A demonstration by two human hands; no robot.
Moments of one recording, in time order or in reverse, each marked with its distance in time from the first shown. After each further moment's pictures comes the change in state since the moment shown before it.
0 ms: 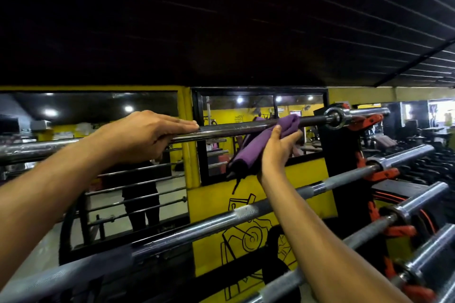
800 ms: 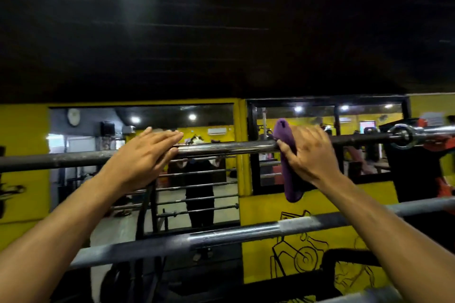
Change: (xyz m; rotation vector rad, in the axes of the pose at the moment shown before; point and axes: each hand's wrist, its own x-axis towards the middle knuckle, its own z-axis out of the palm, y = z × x) left_hand -0.113 -0.038 -0.017 0.284 0.120 -0.325; right_hand 0.021 -0.021 0.001 -0.991 -0.418 -1.123
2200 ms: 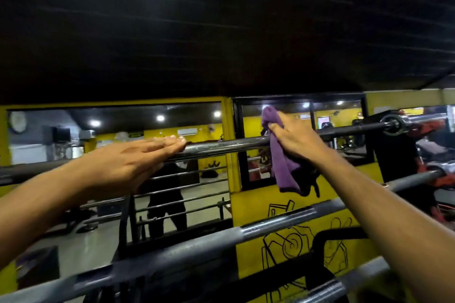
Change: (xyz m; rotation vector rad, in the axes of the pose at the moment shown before) left_hand -0.056 -0.113 -0.047 -0.119 -0.217 0.345; right_hand 0.049 -0.132 -0.035 0.222 -0.273 0.234
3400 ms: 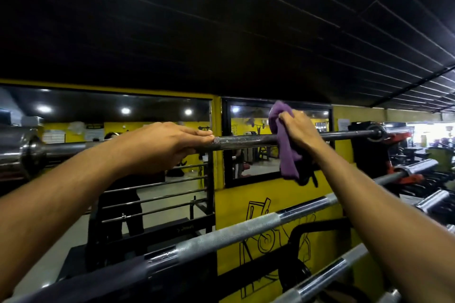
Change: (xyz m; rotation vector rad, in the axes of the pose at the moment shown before) left_hand -0.022 -0.042 -0.005 -0.137 0.101 0.118; right_hand 0.007 -0.090 0.019 0.222 0.104 0.253
